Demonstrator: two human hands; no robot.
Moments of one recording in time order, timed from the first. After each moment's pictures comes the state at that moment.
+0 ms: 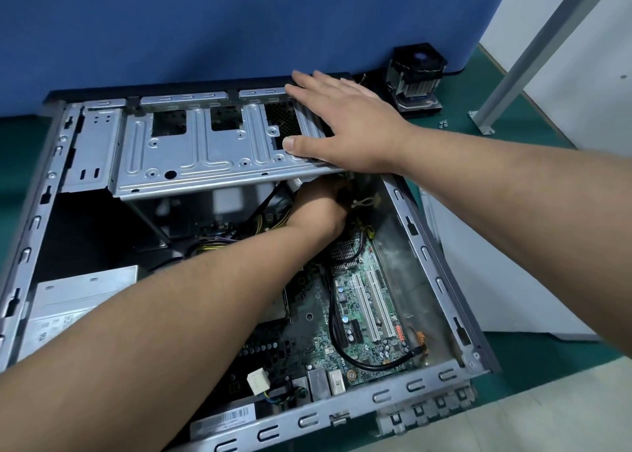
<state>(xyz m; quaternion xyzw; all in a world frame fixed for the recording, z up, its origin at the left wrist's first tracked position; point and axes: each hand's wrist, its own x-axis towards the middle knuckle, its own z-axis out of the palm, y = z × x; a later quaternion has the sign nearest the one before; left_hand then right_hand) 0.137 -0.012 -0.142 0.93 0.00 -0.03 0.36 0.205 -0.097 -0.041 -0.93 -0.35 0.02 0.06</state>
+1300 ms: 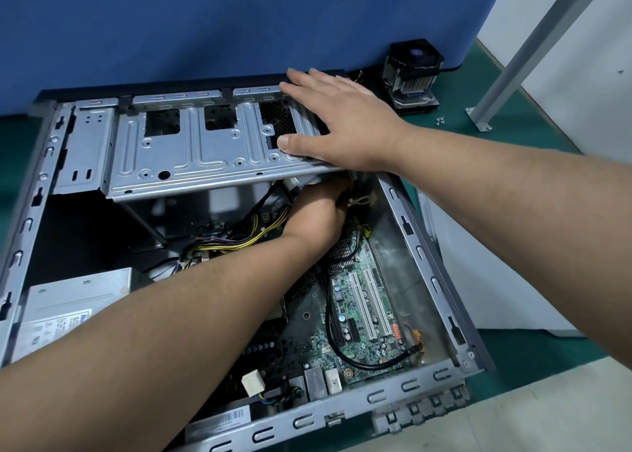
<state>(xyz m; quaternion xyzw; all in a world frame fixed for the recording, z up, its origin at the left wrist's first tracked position) 0.126 -0.015 -0.150 0.92 -0.06 0.03 0.39 0.206 -0.099 -0.039 -0.93 -0.35 0.03 0.07</state>
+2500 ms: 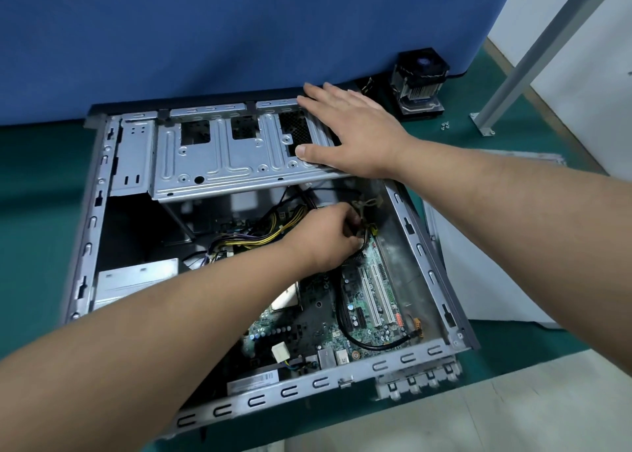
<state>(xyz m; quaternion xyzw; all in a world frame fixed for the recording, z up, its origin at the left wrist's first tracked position) 0.086 0.003 -0.110 0.92 -0.05 -0.17 0.34 0.203 -0.099 -0.038 -0.93 -0.35 0.03 0.06</state>
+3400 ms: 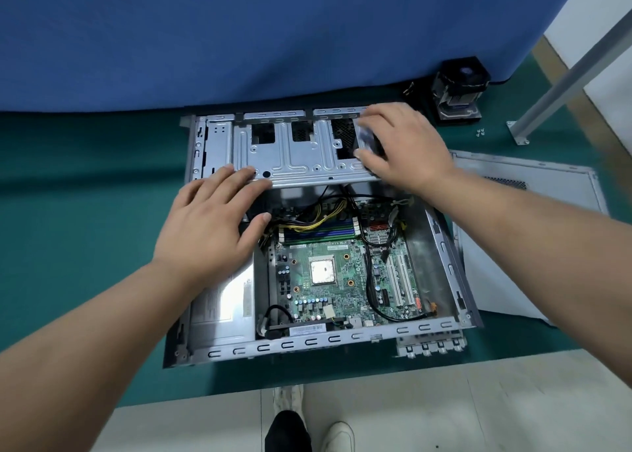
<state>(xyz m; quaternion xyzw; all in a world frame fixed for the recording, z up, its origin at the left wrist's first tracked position) -0.017 0.174 -0.042 1.00 0.01 0.03 0.05 0.170 -0.100 -0.018 -0.92 -0.36 -0.07 0.10</state>
